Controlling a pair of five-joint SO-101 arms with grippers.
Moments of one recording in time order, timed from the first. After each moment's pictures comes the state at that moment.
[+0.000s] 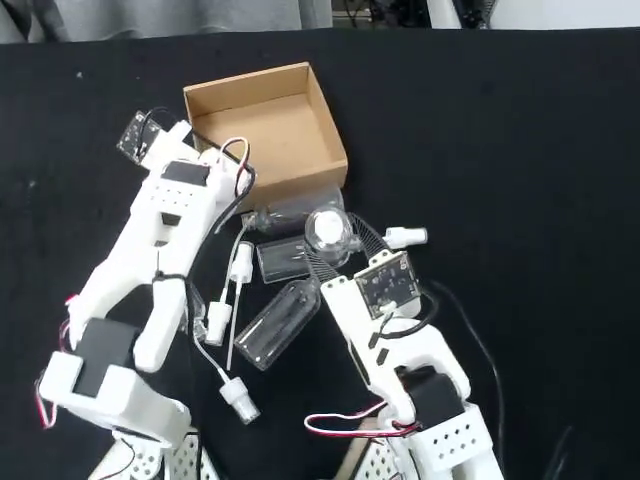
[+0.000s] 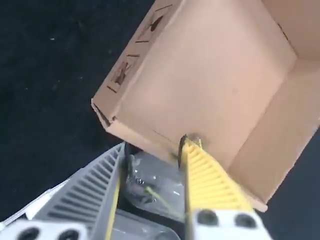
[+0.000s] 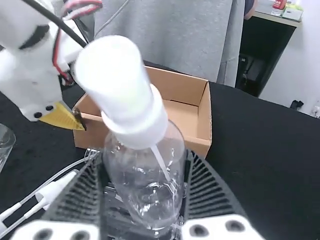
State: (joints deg) left arm 7.2 1.5 18.1 48.4 64.0; right arm -21.9 -102.9 96.7 29.6 7.0
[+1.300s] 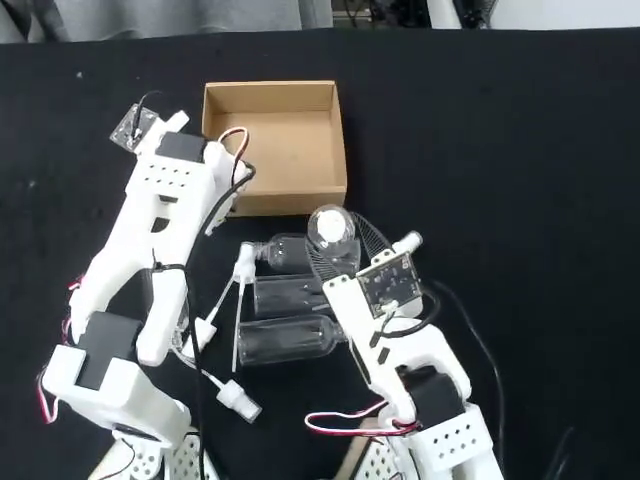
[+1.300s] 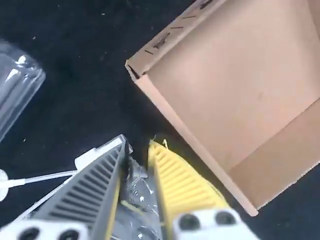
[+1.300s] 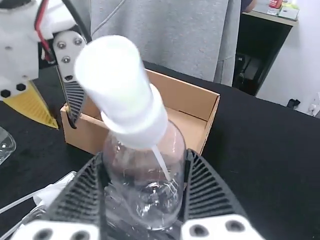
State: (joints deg) left arm 7.1 3.3 3.6 72.0 64.0; right arm -21.2 -102.9 96.7 29.6 7.0
